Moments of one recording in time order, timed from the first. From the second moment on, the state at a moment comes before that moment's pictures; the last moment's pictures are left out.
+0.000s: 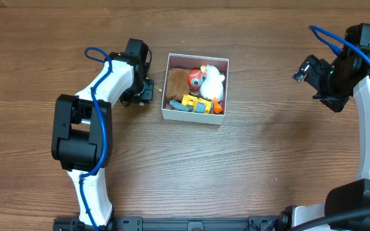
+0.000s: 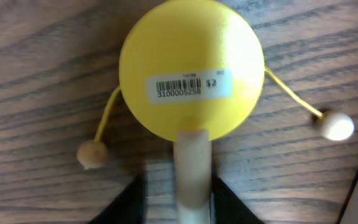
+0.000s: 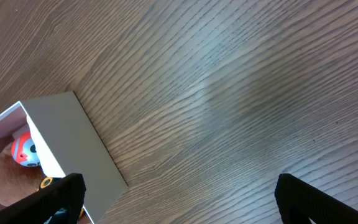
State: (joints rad) left arm -0.19 2.11 1.48 -0.83 -0.02 -0.14; right arm -0.19 1.63 1.59 -1.24 -0.15 0.47
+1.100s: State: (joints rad) left arm -0.56 2.12 1.96 -1.04 0.02 -0.35; right arm -0.19 1.63 1.59 -1.24 -0.15 0.47
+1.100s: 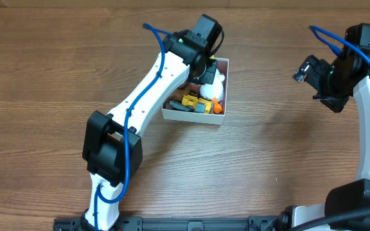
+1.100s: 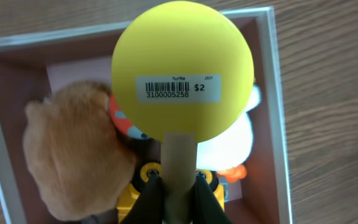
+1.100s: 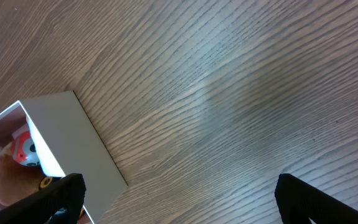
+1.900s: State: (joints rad) left arm 0.12 2.03 2.54 -1.68 -0.06 -0.36; right arm -0.19 1.63 1.59 -1.25 -0.15 0.47
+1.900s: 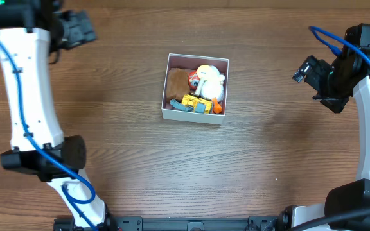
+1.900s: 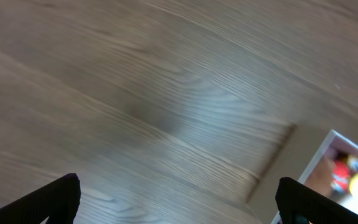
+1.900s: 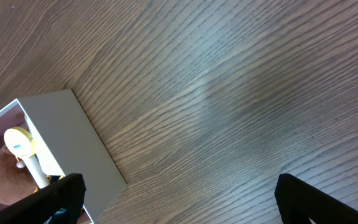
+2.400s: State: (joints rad) left arm 0.21 2.03 2.54 -1.68 -0.06 -0.36; right arm -0.19 1.63 1.59 -1.25 -0.15 0.47
